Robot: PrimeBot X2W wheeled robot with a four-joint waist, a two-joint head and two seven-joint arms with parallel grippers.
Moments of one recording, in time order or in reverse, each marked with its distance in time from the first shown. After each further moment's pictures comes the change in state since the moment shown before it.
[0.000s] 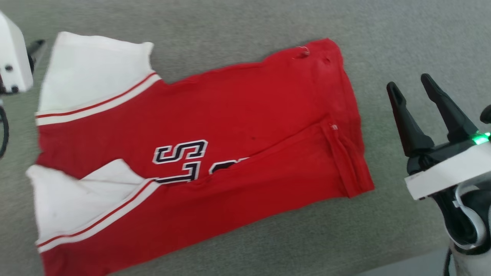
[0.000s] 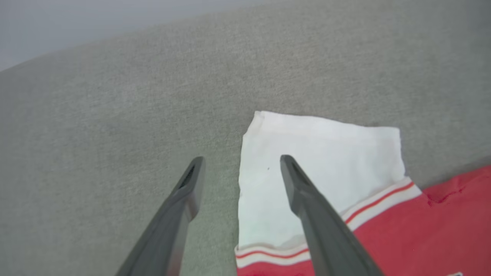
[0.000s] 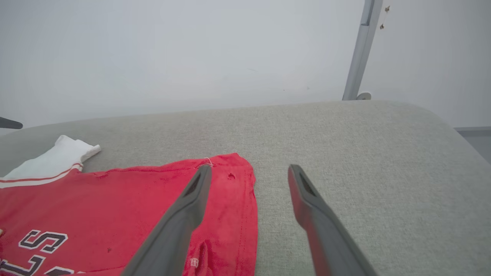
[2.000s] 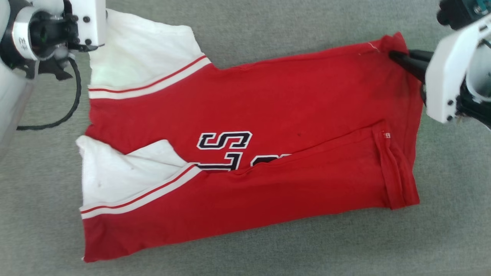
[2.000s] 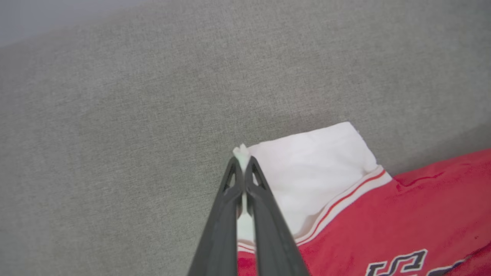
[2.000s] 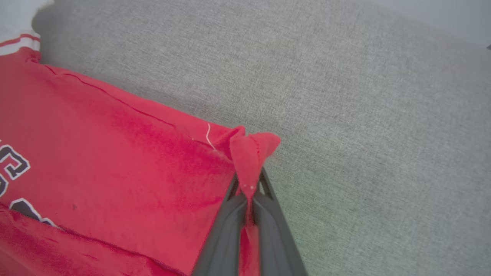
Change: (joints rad) left arm -0.276 -0.302 -0.121 0.300 0.008 -0.127 0.106; right arm -0.611 -0.364 0.419 0.425 0.319 0.000 0.521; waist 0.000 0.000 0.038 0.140
